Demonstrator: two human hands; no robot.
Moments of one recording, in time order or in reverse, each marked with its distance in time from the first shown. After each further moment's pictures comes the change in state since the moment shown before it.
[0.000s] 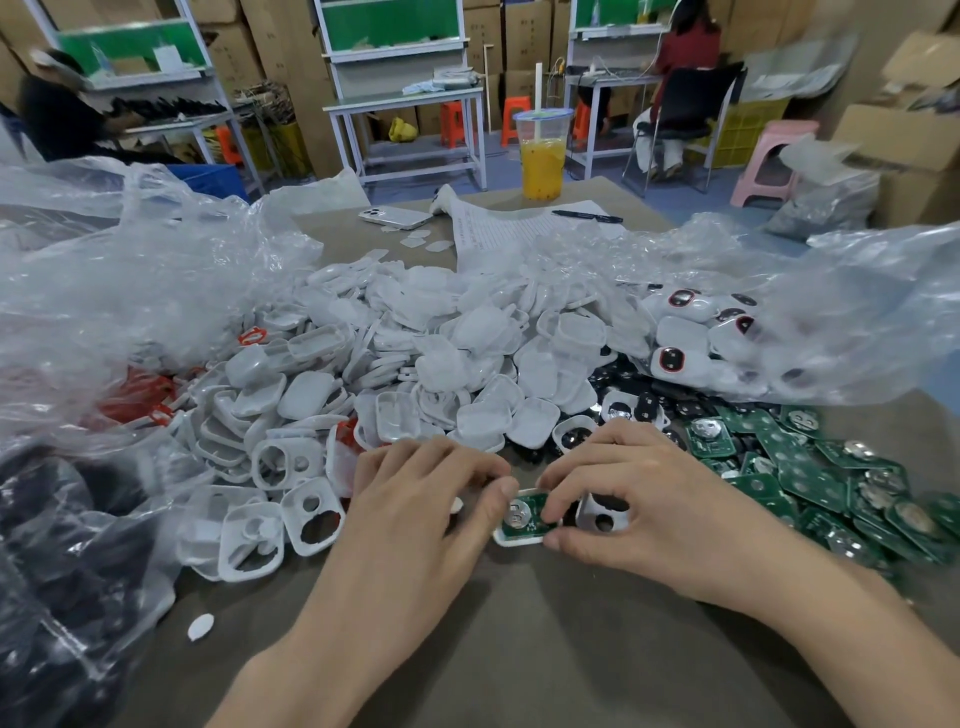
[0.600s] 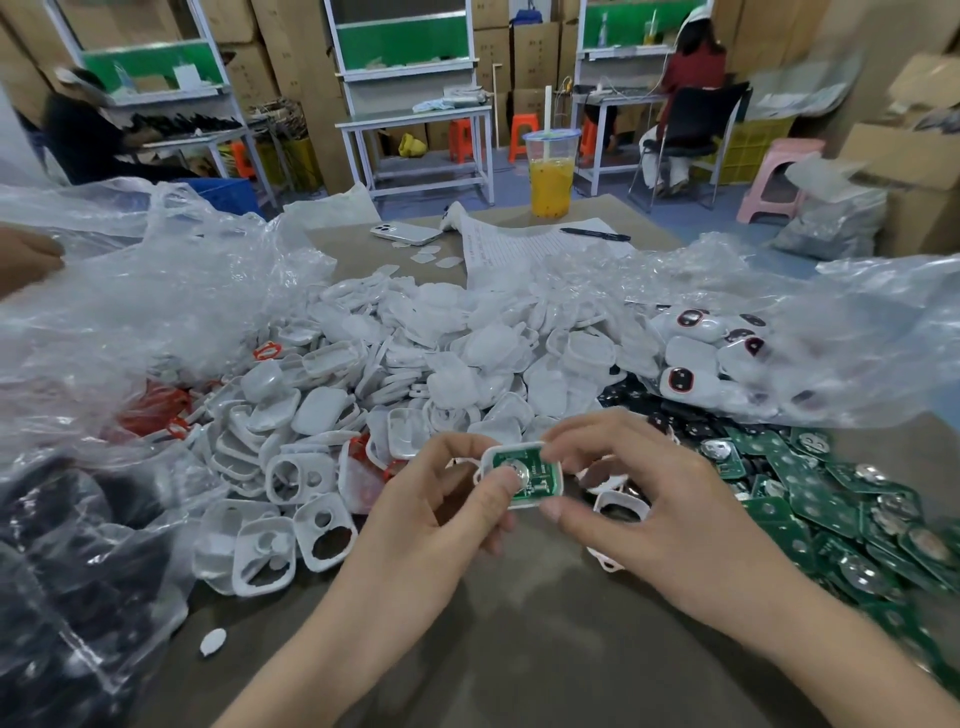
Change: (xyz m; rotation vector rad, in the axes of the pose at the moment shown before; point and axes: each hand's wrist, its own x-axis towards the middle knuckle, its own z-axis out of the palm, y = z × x) left_hand 0.009 0.007 -0.006 -0.980 -0.084 -0.308; right_hand 0.001 -0.025 -0.001 0.456 0.330 0.061
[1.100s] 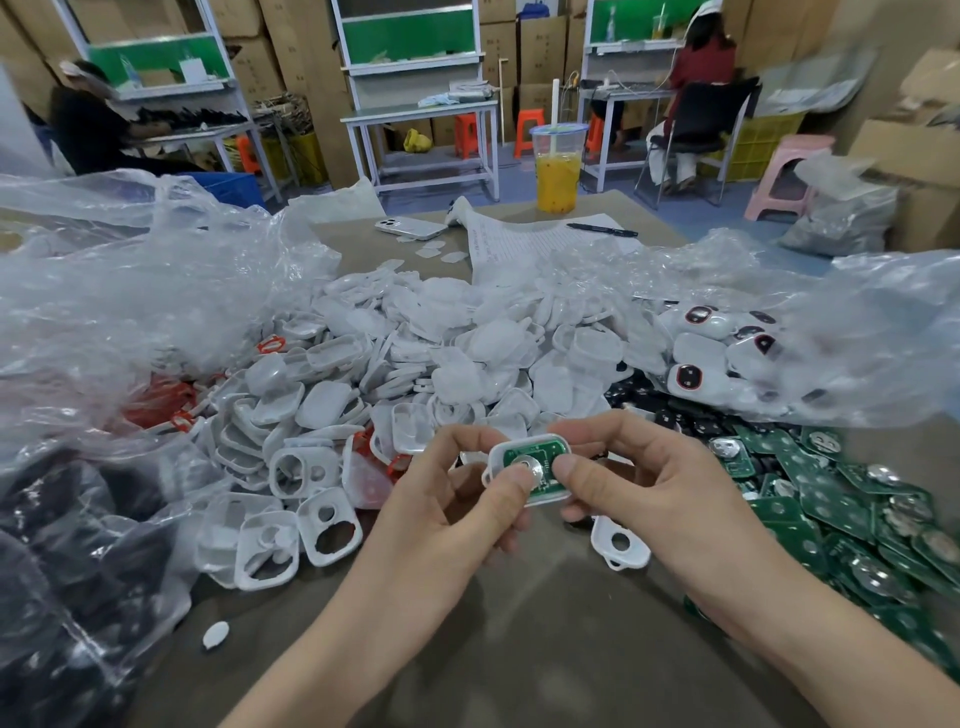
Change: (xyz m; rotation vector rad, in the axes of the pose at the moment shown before) left_hand 0.001 -0.003 0.004 -0.125 -0.022 0.011; right_hand 0.006 -0.003 0.008 0.536 0.040 0.351
